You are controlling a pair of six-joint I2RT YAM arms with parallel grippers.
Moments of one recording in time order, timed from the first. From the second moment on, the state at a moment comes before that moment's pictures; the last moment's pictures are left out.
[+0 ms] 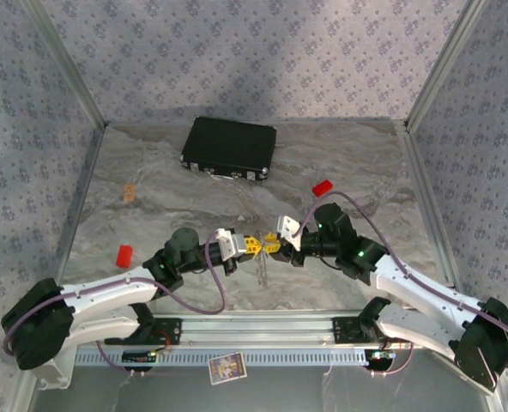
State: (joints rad) left arm -0.92 1.05 0.35 0.60 0.40 0.18; right arm 0.76 0.95 0.60 -0.10 -0.54 -0.35
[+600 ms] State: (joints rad) left arm -0.92 1.02 0.40 0.45 0.37 0.22; right arm 0.77 0.98 0.64 -0.18 -0.54 -0.37
